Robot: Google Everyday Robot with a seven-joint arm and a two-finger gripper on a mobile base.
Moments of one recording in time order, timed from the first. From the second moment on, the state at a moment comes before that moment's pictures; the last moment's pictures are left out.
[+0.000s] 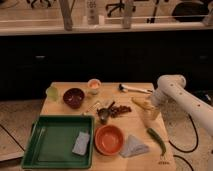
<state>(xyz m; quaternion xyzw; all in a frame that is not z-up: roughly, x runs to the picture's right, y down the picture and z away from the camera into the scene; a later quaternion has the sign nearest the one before) 0.291 0.134 0.874 -0.31 -0.08 0.03 0.95</state>
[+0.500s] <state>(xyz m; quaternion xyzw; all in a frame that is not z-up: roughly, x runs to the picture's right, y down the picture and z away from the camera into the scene) 0.285 0.135 0.880 -0.31 -0.08 0.02 0.95</state>
